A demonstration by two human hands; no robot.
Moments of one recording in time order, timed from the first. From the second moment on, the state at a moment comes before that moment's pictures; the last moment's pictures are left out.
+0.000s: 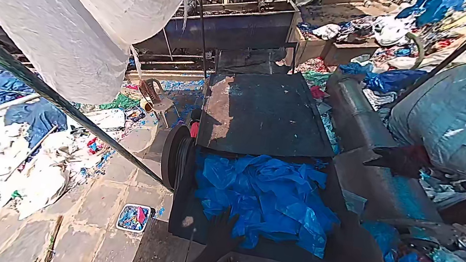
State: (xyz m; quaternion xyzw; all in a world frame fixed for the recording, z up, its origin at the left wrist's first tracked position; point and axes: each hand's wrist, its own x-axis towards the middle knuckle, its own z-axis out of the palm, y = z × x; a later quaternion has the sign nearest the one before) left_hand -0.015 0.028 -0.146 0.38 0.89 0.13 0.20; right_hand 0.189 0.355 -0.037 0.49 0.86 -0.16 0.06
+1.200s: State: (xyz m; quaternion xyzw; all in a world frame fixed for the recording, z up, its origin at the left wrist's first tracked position) left_hand -0.014 0.028 -0.131 0.38 0.89 0.13 0.23; right_hand 0.187 0.350 -0.021 0.51 0.84 -0.20 0.05
